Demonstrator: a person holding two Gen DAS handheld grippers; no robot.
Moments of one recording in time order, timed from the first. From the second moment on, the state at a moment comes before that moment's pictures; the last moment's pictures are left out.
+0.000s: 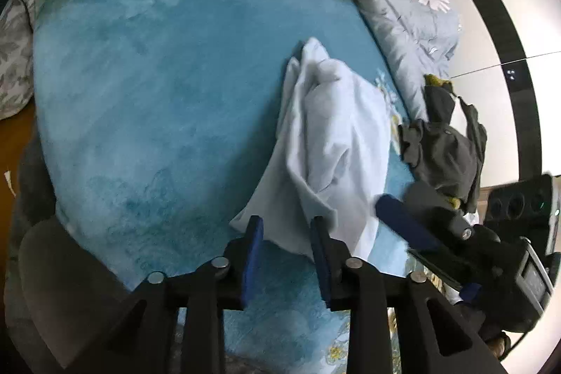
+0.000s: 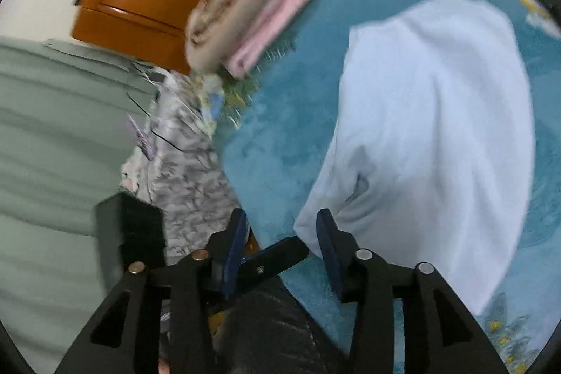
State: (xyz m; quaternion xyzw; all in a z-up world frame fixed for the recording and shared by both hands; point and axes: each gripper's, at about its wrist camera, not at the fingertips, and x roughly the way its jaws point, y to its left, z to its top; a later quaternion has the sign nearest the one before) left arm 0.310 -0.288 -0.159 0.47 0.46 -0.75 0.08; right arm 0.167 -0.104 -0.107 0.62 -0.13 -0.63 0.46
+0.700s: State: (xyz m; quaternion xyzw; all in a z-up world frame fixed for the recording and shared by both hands) left arm 0.295 -0.284 -0.164 0.50 0.40 -0.76 0.11; right arm 0.136 0.039 -0.175 0.66 -0.22 -0.66 0.29
